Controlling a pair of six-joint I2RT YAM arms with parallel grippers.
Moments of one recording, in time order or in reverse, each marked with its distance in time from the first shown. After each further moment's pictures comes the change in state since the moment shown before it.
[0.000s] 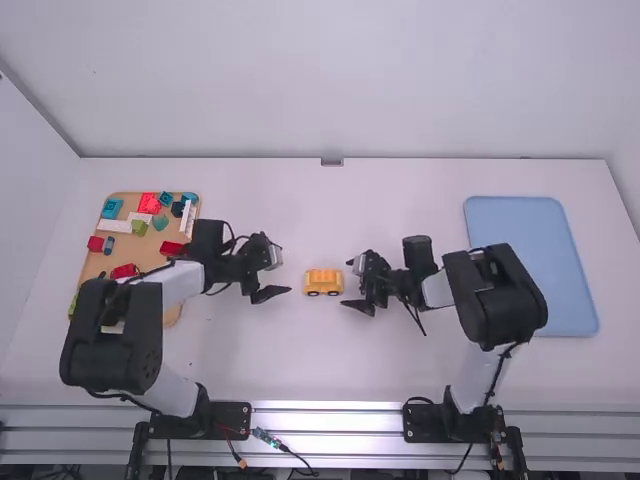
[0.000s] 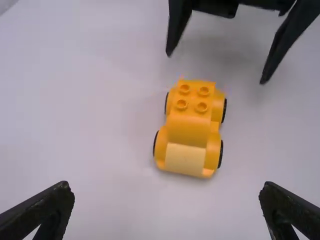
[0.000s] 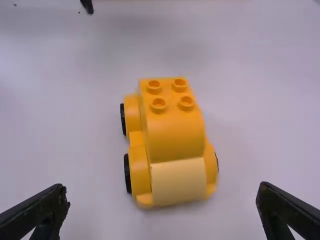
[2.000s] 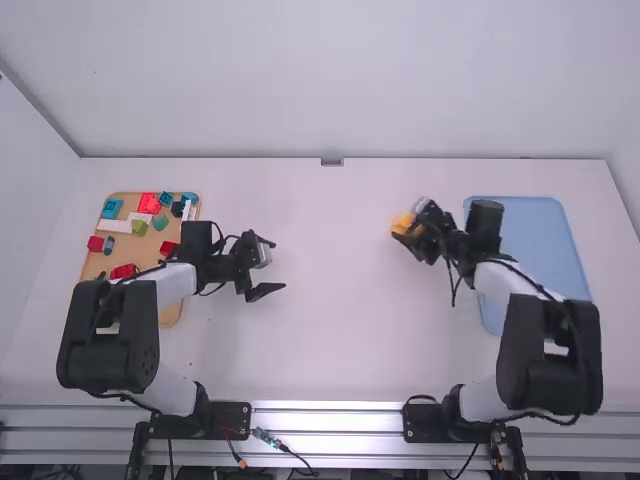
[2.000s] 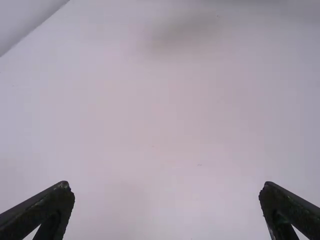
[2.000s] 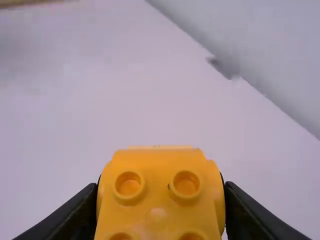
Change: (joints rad) left arm 0.053 0.000 -0.022 0.054 0.081 0.003; right arm -0.344 -0.388 0.137 -0.368 0.256 0.129
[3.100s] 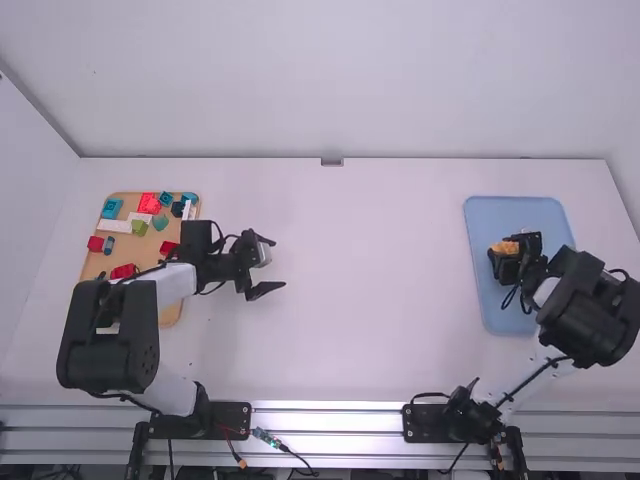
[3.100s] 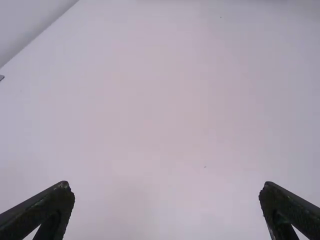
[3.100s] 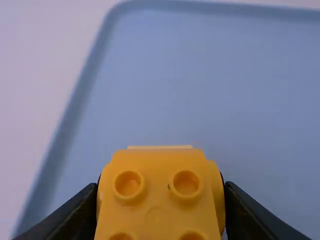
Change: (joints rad) left arm 0.000 0.000 0.000 0.018 0.000 0.000; right arm -0.551 0.415 0.034 0.289 0.137 0.182
